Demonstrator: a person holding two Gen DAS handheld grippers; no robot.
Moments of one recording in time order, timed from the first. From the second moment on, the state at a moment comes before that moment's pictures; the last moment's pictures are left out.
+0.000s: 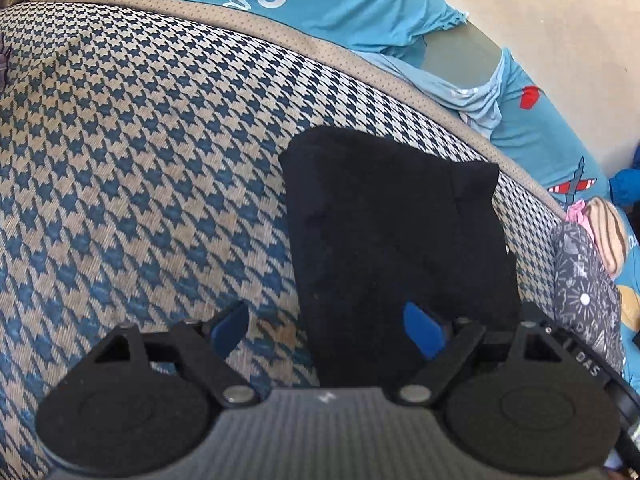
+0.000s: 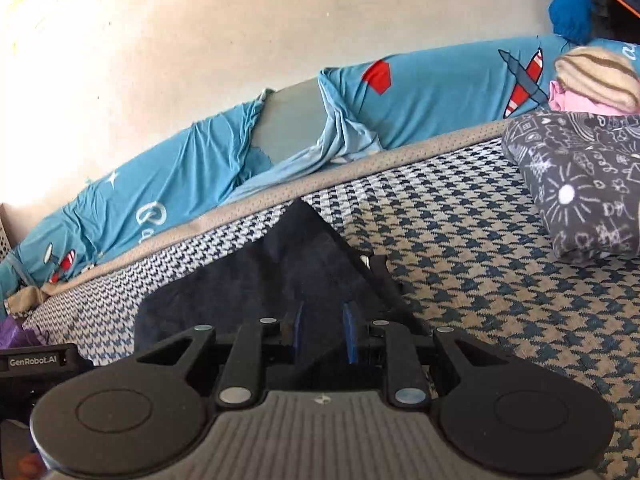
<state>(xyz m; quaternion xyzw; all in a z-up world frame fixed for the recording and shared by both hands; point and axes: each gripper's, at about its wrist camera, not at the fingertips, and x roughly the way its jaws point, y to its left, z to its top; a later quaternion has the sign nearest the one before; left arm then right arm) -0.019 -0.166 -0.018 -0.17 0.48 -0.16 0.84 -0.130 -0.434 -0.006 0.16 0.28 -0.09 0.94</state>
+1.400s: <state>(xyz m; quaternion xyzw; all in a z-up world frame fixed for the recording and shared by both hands) -0.047 -0.203 -0.027 -0.03 0.46 -0.13 0.88 -0.130 -0.391 -0.037 0.06 0.33 -0.04 0.94</state>
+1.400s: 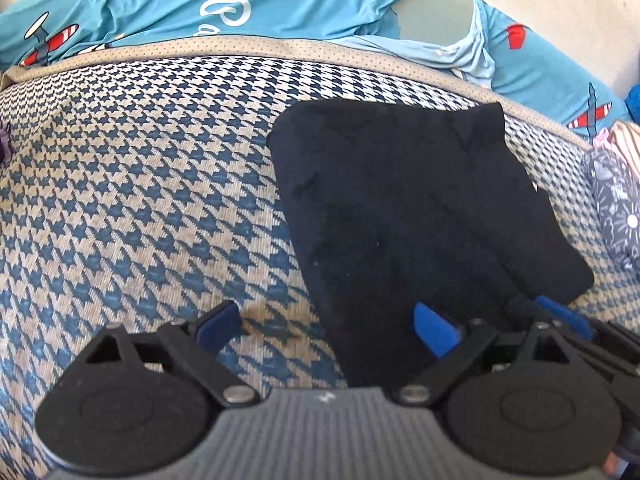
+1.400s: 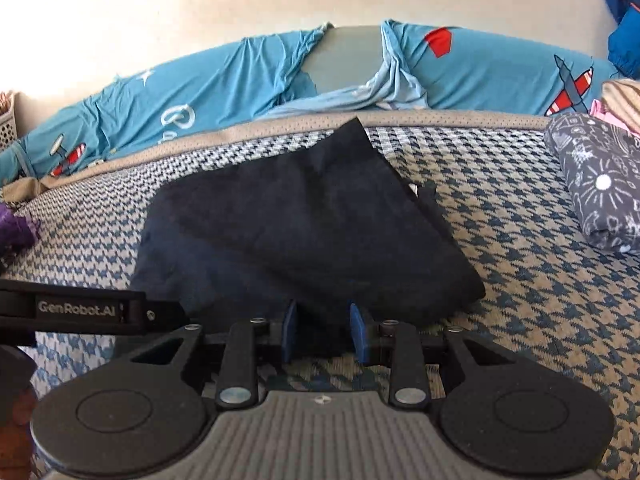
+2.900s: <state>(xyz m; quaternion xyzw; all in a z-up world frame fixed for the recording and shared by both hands) -0.033 -0.227 -0.035 0.01 0.45 -0.16 0.88 0.013 -0.468 -0.021 0.07 0.31 0.01 0.95</state>
